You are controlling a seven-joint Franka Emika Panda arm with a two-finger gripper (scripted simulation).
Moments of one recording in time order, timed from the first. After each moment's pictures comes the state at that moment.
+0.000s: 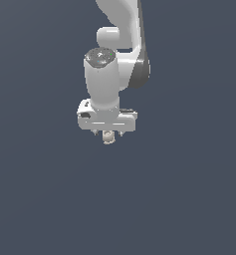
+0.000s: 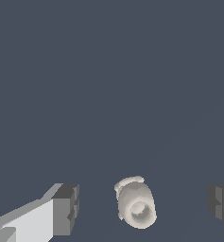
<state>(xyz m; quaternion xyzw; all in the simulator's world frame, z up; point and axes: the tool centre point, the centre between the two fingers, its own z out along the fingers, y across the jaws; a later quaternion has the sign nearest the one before) 0.005 -0.036 0.194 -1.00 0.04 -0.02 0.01</state>
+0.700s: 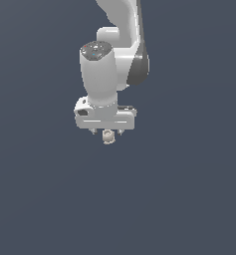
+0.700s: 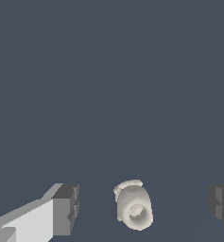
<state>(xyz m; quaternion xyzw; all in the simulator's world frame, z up) 0.011 -0.039 0.207 -1.00 0.03 -0.03 0.01</state>
